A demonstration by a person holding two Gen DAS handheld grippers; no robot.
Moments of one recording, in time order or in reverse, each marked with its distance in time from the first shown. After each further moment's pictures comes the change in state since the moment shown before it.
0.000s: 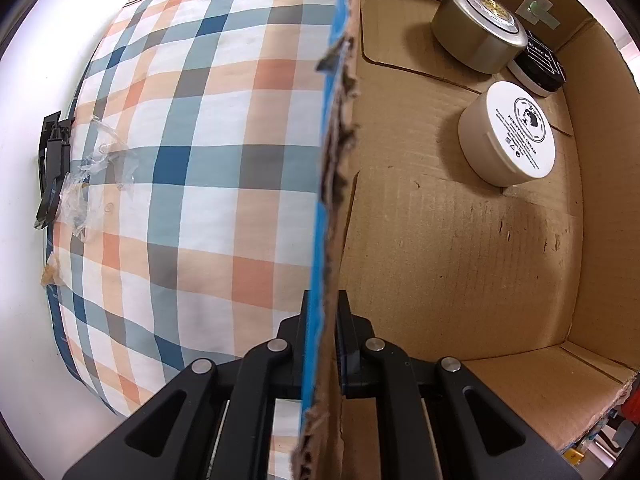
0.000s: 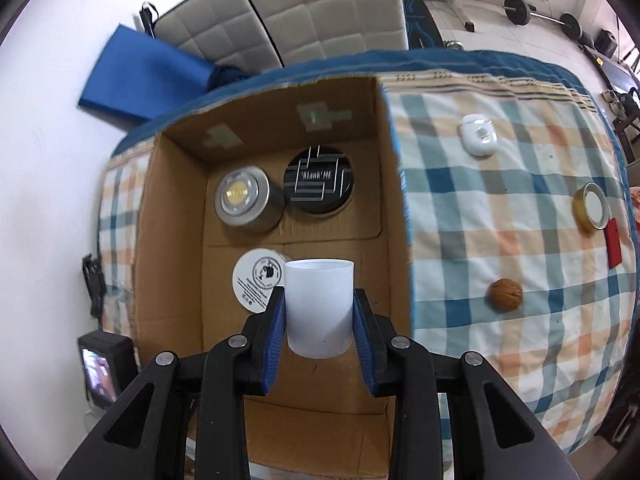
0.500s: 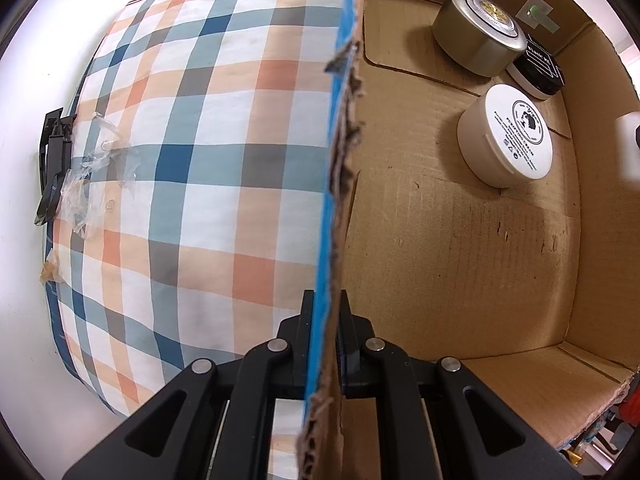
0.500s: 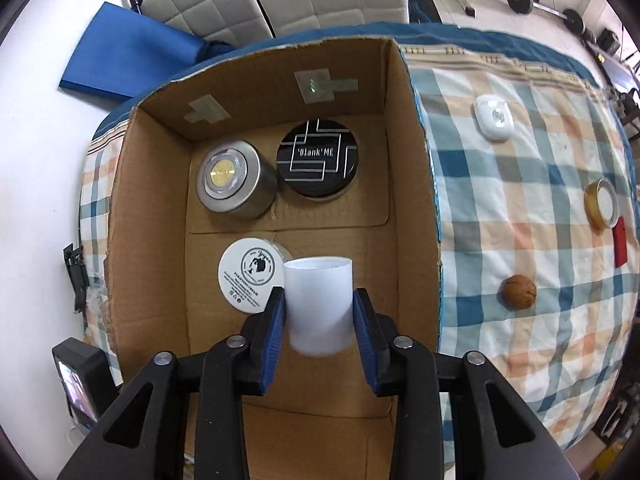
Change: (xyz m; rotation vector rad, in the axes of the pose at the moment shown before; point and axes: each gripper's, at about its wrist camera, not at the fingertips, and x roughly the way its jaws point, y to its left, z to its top) left arm -0.006 0.009 -0.002 -0.008 -0.005 -0.011; right arm 0.039 0.002 0.009 0.006 0.081 -0.031
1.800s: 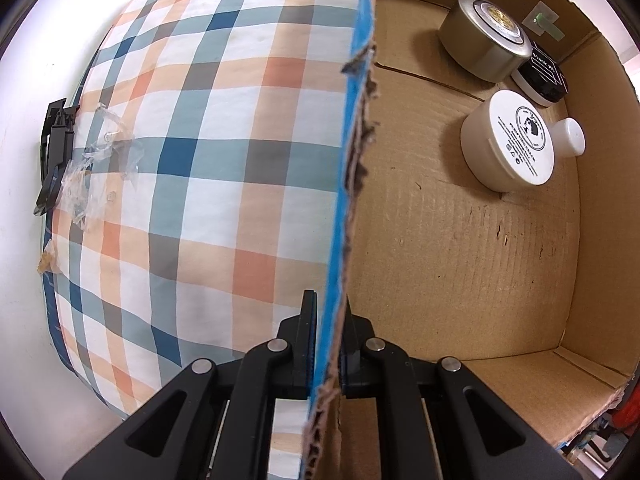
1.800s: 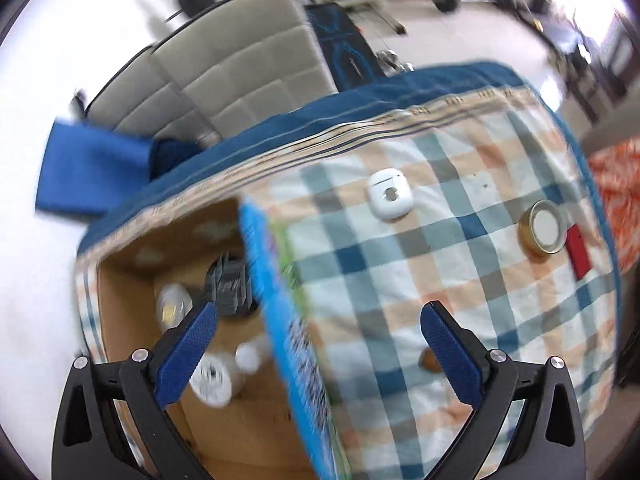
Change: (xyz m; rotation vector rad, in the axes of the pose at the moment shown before) left arm -0.001 0.011 -0.004 -0.036 0.012 -0.014; right arm -0.057 -0.117 0.069 0.262 -0.189 -0.016
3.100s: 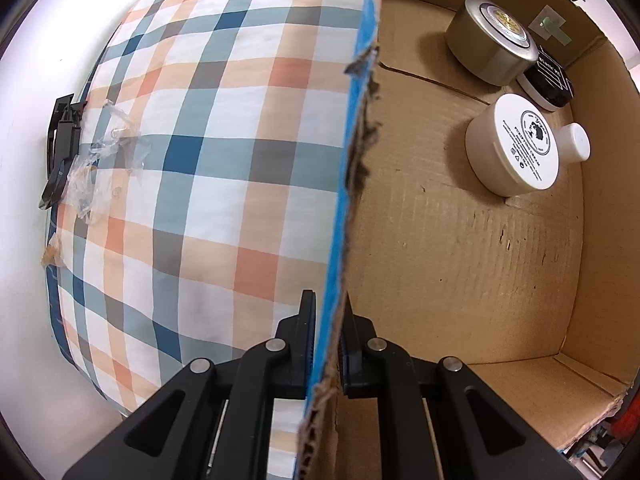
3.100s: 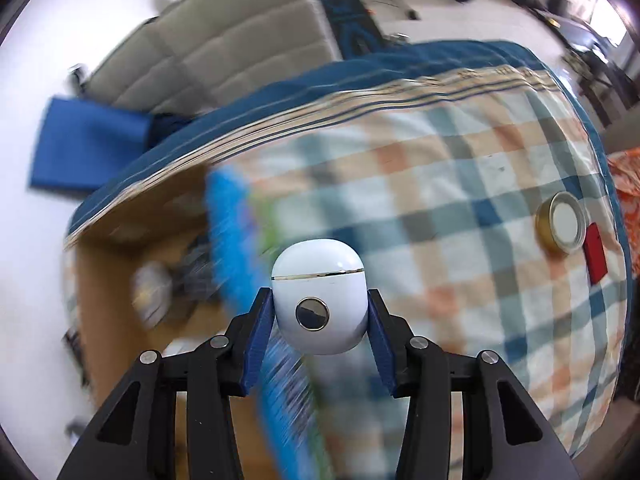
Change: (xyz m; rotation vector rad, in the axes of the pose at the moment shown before) left arm 0.002 -0.003 0.000 -0.018 -0.004 0.022; right arm 0.035 0.025 -0.018 -0.106 0.070 0.039
